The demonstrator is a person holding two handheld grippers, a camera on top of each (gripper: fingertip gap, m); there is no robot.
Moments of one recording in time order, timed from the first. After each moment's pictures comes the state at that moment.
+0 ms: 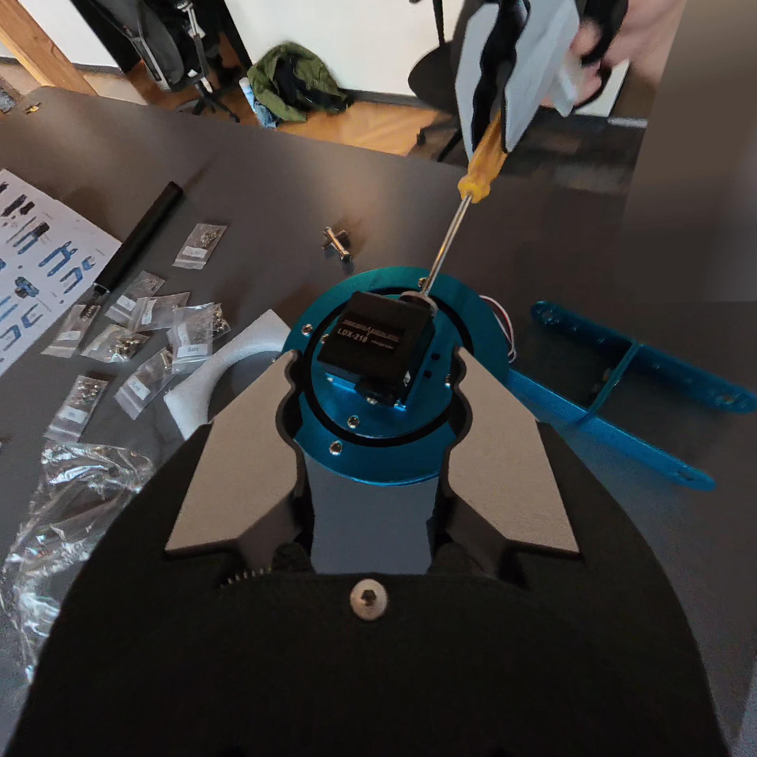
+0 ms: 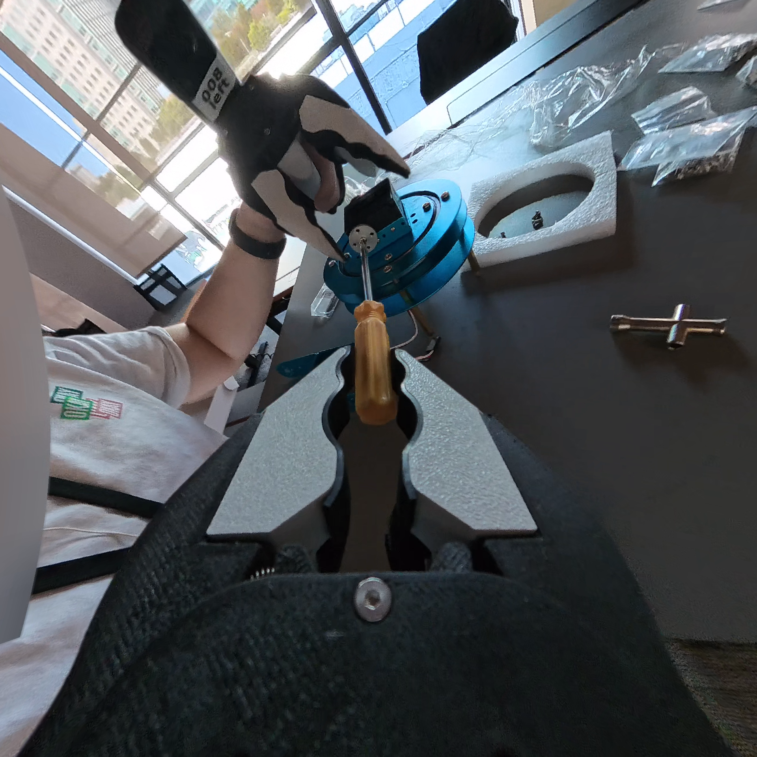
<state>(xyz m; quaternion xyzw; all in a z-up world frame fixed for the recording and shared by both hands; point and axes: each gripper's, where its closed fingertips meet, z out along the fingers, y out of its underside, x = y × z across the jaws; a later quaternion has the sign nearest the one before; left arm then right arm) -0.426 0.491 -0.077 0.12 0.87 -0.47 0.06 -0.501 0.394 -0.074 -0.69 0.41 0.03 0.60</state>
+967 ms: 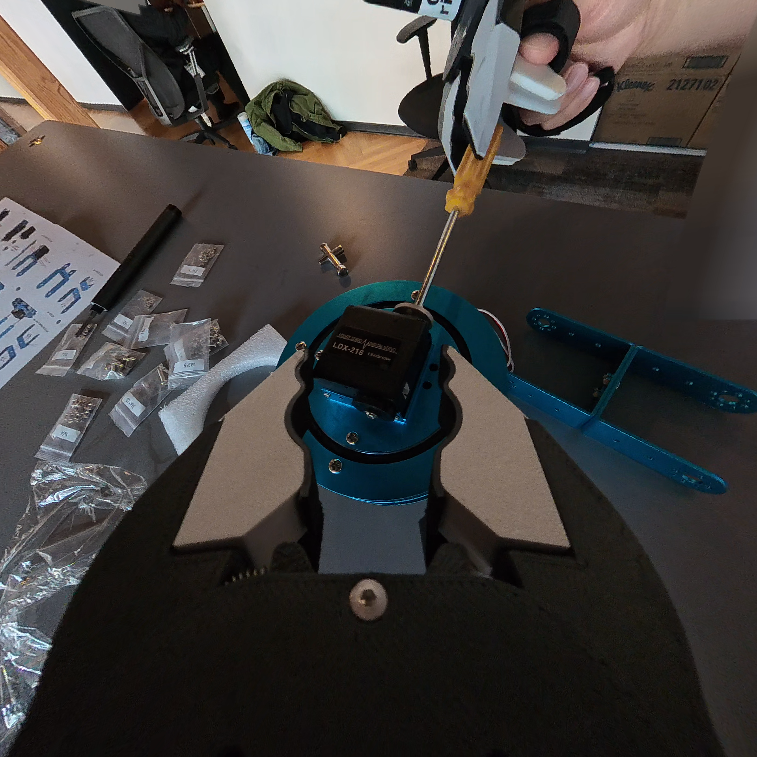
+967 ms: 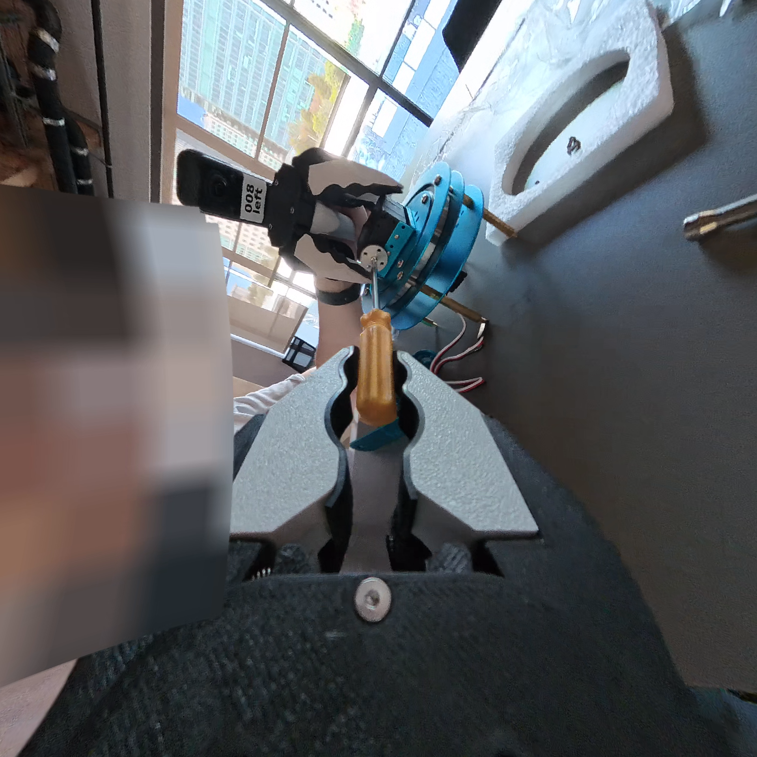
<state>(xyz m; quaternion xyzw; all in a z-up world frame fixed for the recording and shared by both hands) -0.429 0.489 -0.077 0.13 0.86 -0.50 0.05 -0.494 0.397 -0.071 -0.56 0.50 0.21 0.63</state>
